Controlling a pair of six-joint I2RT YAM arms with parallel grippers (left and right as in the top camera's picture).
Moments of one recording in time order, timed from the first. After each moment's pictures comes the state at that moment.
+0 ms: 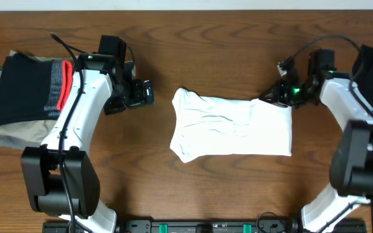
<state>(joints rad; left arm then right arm) -0.10 1.76 1.43 -1.11 0.20 -0.27 -0.10 1.91 1.23 -0.68 -0.74 0.04</state>
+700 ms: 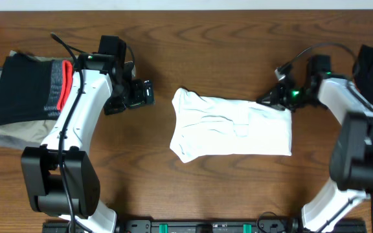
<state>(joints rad) -0.10 1.76 1.43 -1.12 0.20 -0.27 -0.12 1.90 1.23 -0.73 -0.81 0.04</state>
